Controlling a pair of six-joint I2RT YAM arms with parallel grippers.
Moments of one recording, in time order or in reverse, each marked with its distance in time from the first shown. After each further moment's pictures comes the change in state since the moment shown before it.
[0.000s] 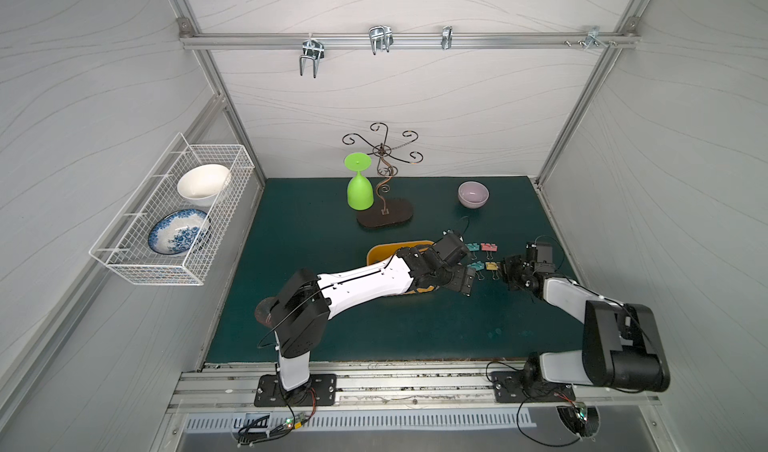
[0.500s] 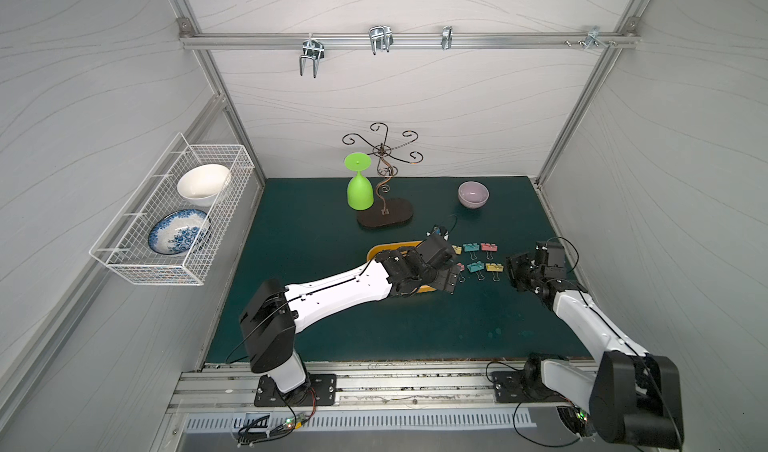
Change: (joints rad) left arm 0.035 -0.214 -0.150 -0.024 -0.154 0.086; right arm 0.000 -0.276 0.018 -0.172 -0.002 -0.152
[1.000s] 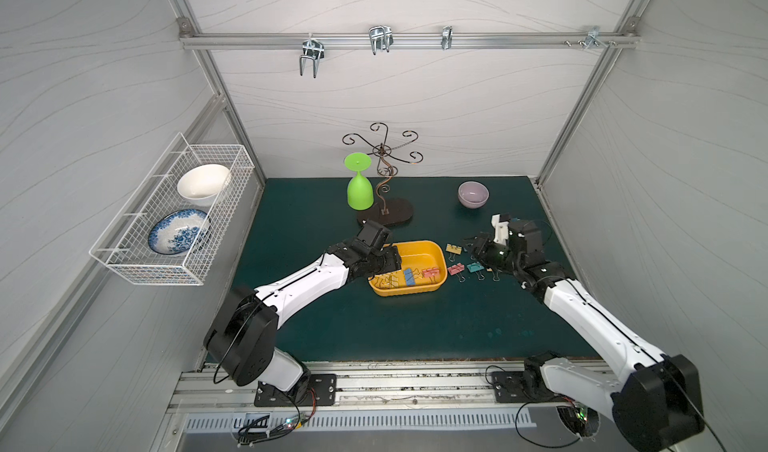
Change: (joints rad) left arm 0.386 -0.111 -0.296 0.112 0.284 -0.289; right arm 0.426 0.041 0.222 0.003 -0.086 -0.317
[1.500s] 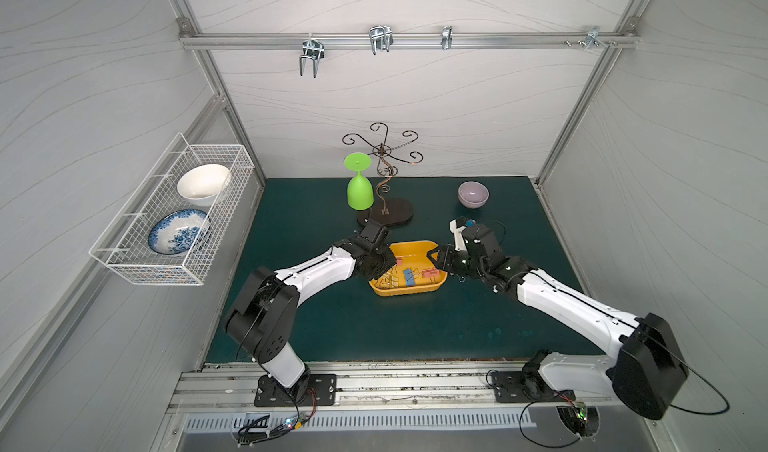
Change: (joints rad) left arm 0.042 0.146 0.036 0.017 0.028 -0.336; right arm 0.318 0.136 0.085 -0.021 0.209 -0.128
